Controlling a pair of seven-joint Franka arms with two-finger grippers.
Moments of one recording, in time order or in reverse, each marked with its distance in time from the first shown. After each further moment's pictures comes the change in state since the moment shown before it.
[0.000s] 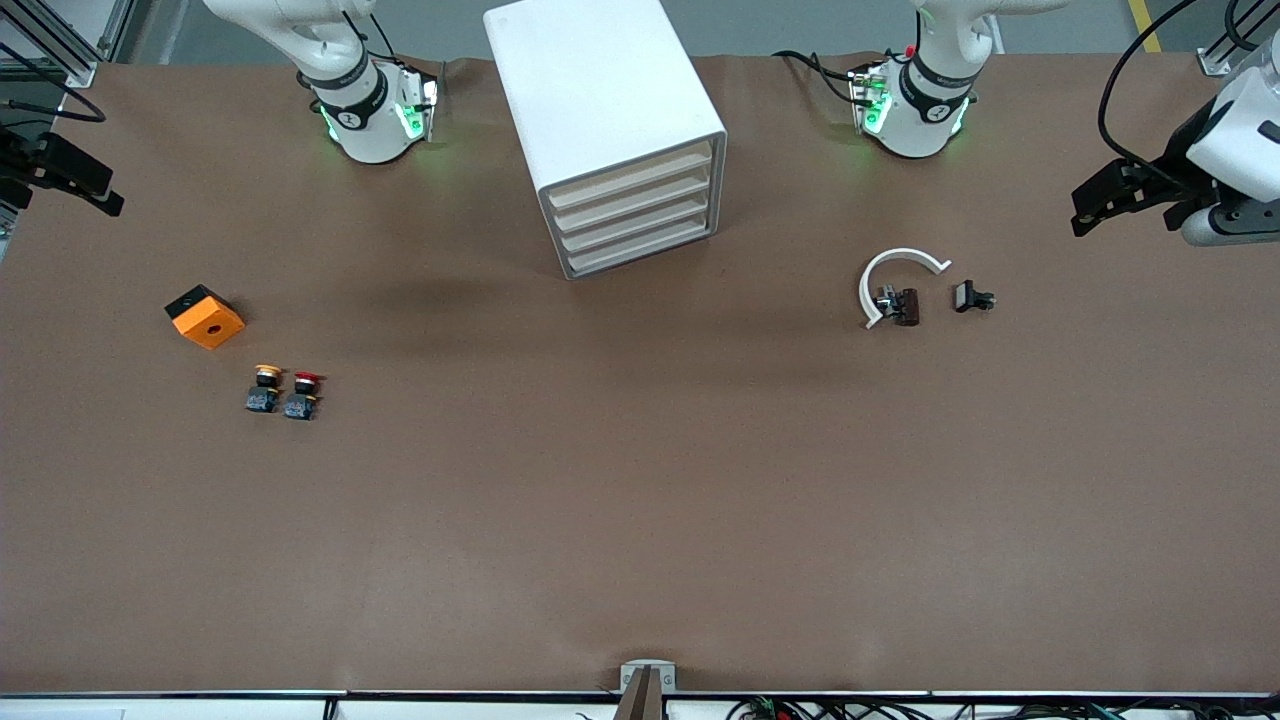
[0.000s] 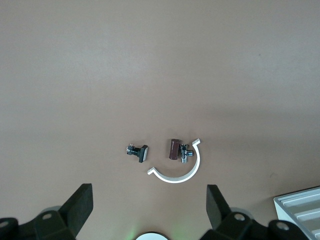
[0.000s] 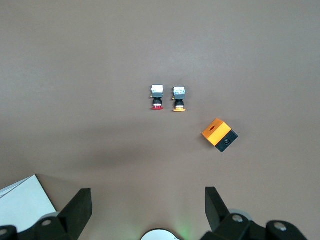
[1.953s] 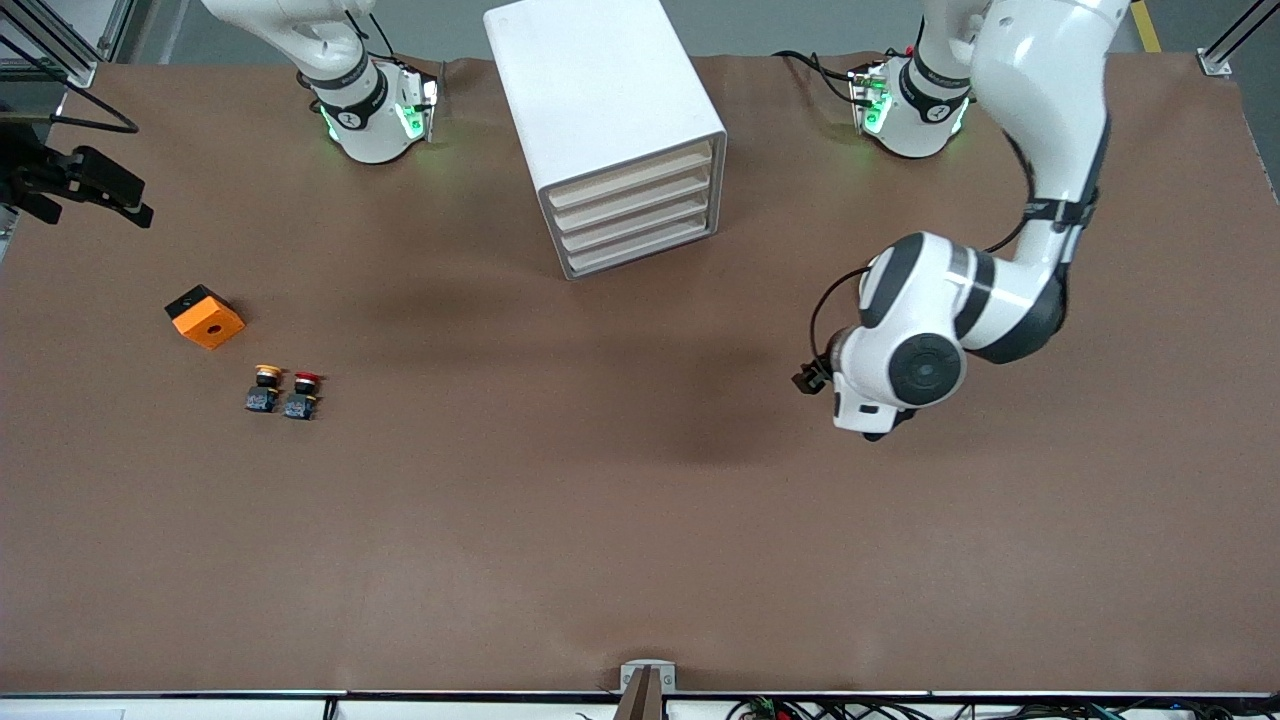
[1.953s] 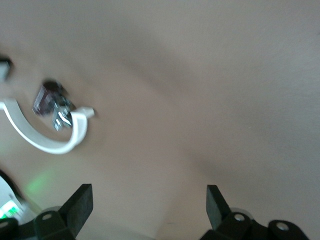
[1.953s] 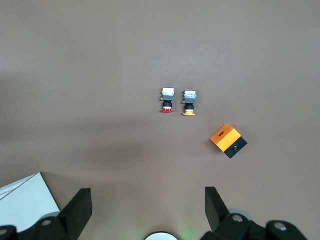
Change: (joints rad) left arm -0.331 0.653 -0.022 0.062 -0.134 0.231 -1.004; right arm 0.052 0.038 0.008 0.023 0.006 0.011 0.023
